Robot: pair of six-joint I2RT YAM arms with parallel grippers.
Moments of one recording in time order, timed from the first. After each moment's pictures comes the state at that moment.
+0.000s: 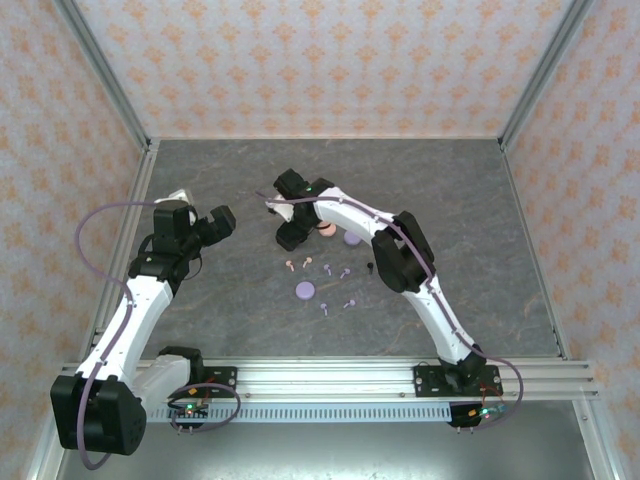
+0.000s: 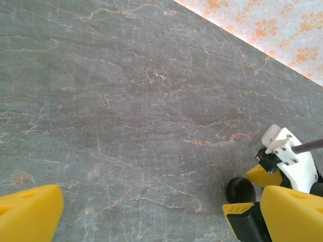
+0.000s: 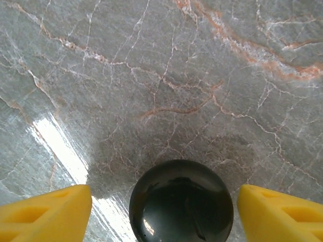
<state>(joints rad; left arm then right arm) -0.02 0.99 0.74 -0.39 0.00 -0.51 0.76 2.41 2.08 -0.91 -0.09 -0.19</state>
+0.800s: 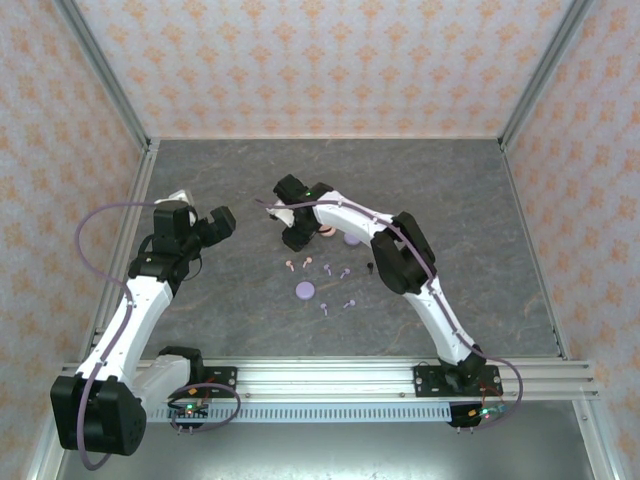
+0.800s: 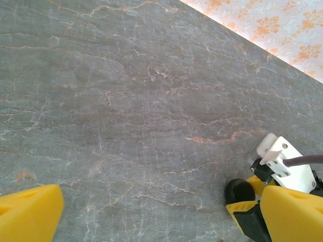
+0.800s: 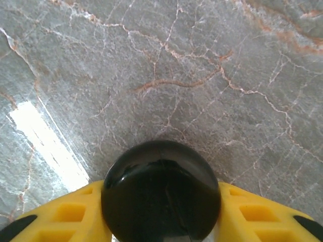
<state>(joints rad) -0.02 0.99 0.74 -0.40 0.00 -0.51 0.77 2.38 2.01 -0.88 -0.03 -0.22</state>
